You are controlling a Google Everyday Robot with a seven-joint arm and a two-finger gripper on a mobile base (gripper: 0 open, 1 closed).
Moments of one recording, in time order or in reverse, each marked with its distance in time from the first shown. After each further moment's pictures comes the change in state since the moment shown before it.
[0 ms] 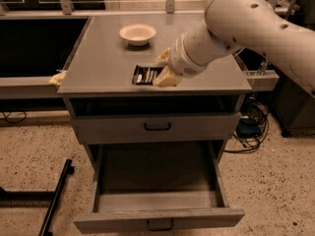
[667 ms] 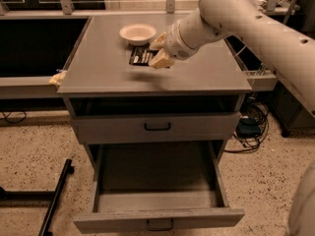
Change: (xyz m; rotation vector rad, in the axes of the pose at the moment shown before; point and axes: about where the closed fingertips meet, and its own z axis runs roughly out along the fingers) arm 0.004 -0.081 0.038 0.052 -0.076 -0.007
